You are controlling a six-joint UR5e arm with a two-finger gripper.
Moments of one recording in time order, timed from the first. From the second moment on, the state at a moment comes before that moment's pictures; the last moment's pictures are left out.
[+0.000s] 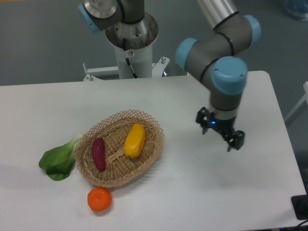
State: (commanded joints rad) arm 2.53 -1.93 -1.67 -1.00 1.58 1.29
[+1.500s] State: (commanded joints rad) arm 2.25 -1.96 -1.77 -0.99 1.57 1.06
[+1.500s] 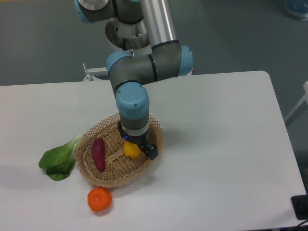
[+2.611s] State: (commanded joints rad) arm 2.21 -2.00 -1.76 -1.00 1.59 0.98
